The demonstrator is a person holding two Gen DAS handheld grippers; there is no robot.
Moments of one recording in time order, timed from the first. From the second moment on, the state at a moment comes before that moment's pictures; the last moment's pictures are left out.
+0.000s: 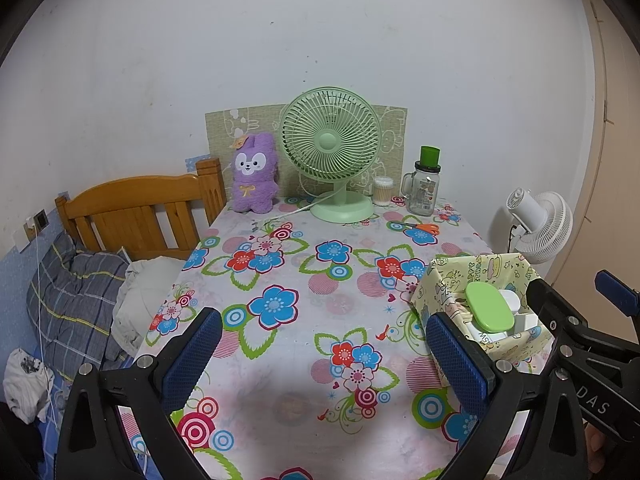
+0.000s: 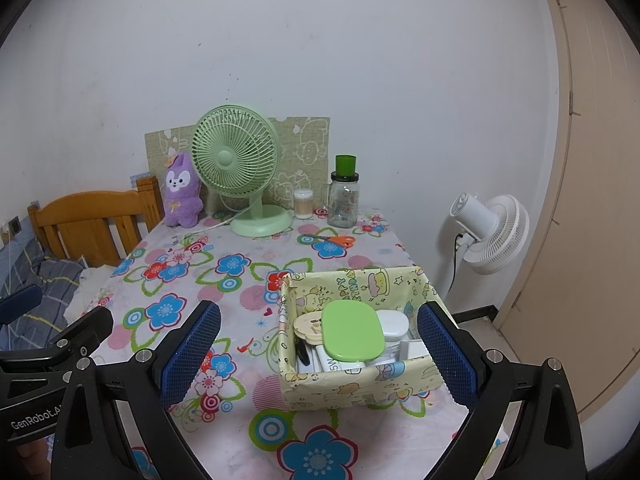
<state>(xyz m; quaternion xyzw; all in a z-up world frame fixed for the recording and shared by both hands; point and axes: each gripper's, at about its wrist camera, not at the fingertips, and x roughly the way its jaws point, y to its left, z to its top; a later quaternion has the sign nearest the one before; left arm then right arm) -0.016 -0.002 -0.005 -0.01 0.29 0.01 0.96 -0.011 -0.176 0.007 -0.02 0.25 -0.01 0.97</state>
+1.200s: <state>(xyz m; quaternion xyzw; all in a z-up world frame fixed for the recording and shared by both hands) -0.017 -0.002 -0.005 -0.01 0.29 0.01 0.96 -0.012 -0.177 0.009 -0.02 0.25 -0.01 0.97</state>
